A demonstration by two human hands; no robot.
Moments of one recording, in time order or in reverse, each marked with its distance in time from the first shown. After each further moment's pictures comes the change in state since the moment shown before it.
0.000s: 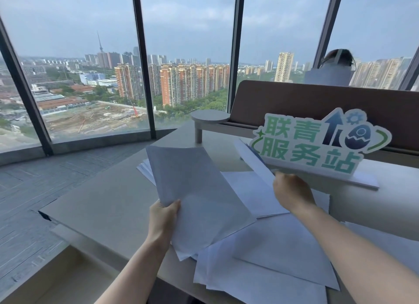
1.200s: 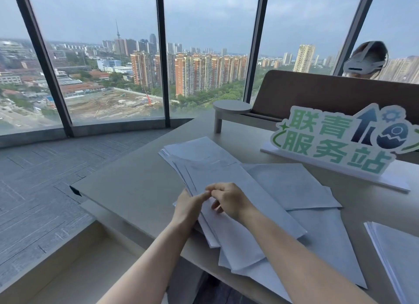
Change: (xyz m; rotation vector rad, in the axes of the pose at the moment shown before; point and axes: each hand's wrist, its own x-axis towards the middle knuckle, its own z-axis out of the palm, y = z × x) left_hand 0.000 -0.004 -0.015 0.082 -0.216 -0.052; right_hand -0.043 -0.186 0.010 1.086 -0.535 0.024
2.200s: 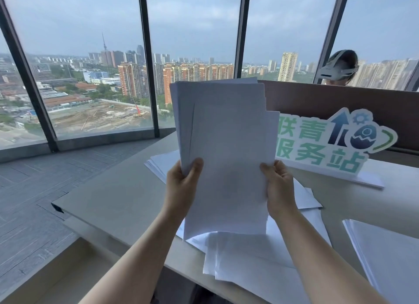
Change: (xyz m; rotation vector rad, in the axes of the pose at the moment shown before) left_hand -0.017 0.068 0.032 -0.136 0.057 0.575; right_hand -0.031 0.015 -0.104 0.729 0.587 -0.226
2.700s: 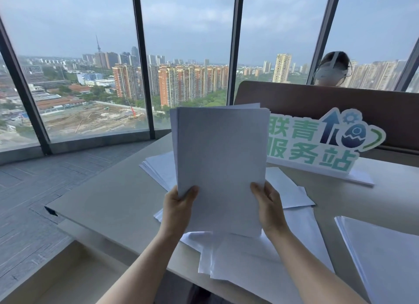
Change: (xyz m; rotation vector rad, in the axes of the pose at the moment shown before) left_hand -0.023 -0.047 -0.012 0.077 0.003 -0.179; right_hand -0.031 0.029 -0.019 -0.183 -0.112 -0.035
